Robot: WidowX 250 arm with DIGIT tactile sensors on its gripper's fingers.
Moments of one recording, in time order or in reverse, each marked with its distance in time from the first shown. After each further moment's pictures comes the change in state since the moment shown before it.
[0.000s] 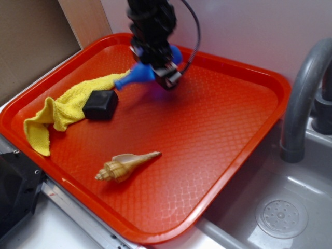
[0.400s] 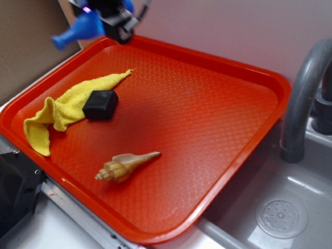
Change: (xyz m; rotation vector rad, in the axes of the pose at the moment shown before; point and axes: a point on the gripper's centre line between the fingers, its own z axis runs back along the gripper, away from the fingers) arm -0.058 0.004 0.106 -0.004 0.060 0.236
